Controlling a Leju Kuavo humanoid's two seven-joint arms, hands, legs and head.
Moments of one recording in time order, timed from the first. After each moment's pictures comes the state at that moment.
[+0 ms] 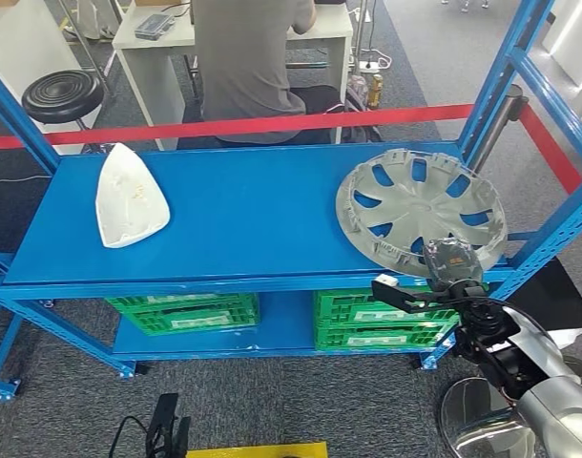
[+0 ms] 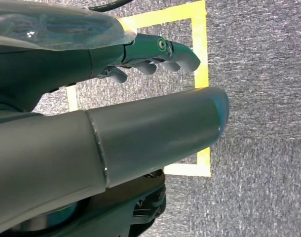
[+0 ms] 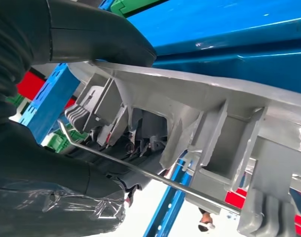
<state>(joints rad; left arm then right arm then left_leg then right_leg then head) -0.14 0.03 -0.93 -0.21 1.19 0.09 -0.28 -0.81 -0.21 1.07 -0.52 1.03 -0.15 0.18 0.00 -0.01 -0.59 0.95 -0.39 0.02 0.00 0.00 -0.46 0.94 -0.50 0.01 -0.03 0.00</state>
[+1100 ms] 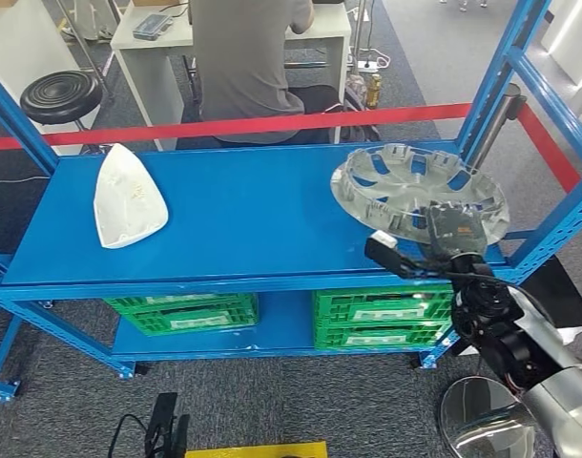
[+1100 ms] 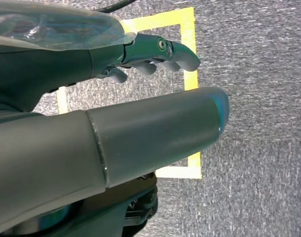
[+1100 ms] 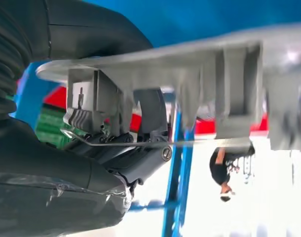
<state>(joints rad) -0.13 0.03 -0.93 -0.21 1.18 0.10 -0.33 -0.83 -0.21 1.00 -0.75 0.93 -0.29 0.25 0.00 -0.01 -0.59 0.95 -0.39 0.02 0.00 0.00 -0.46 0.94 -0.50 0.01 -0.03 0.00</state>
